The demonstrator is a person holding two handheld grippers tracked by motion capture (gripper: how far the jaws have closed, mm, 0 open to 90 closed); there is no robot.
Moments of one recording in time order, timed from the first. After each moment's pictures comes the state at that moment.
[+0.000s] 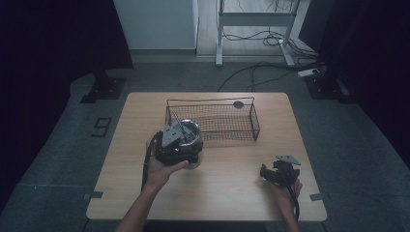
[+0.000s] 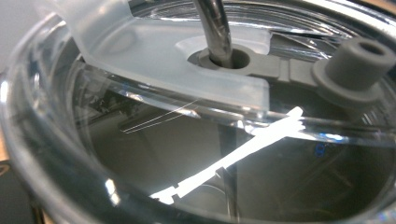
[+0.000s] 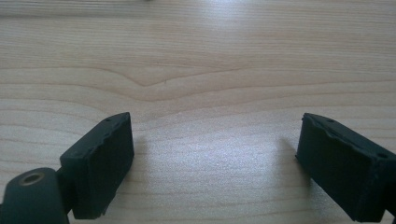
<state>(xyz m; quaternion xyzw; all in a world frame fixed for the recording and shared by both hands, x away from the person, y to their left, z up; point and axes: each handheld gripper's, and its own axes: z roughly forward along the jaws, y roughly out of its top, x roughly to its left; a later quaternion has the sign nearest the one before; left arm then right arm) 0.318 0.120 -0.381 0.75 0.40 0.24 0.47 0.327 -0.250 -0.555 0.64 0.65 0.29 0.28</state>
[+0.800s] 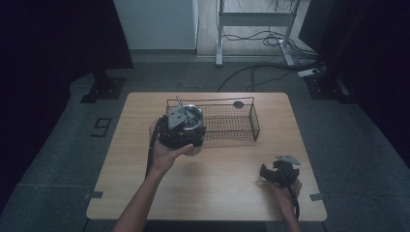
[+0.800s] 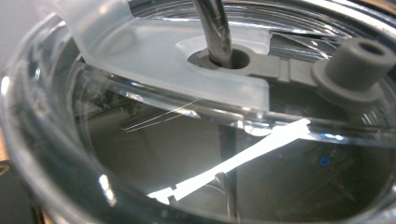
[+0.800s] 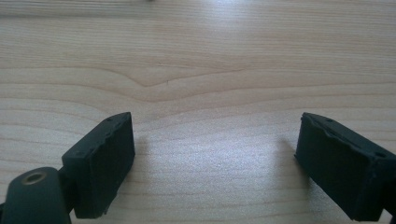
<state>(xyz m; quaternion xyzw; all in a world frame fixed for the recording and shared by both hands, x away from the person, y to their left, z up) 0.349 0.106 -0.357 0.74 0.41 0.27 0.46 0.328 -0.250 -0.555 0.64 0.65 0.29 0.28</state>
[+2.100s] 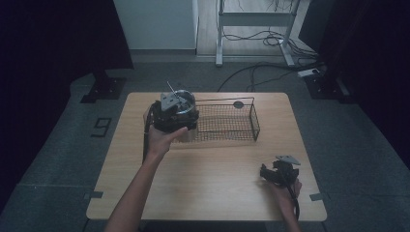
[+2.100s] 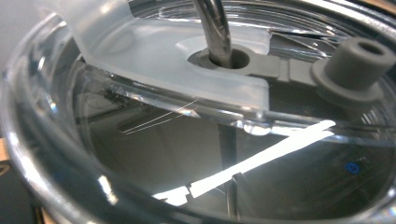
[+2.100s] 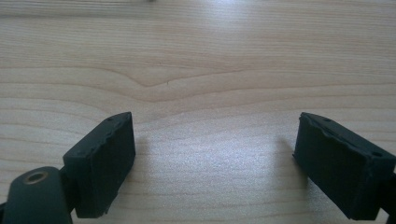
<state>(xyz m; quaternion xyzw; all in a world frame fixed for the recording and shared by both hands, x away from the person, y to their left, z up) 0.387 0.124 -0.342 0.72 0.44 0.27 0.46 0.327 -0.250 -0.555 0.64 0.66 0.29 0.28</state>
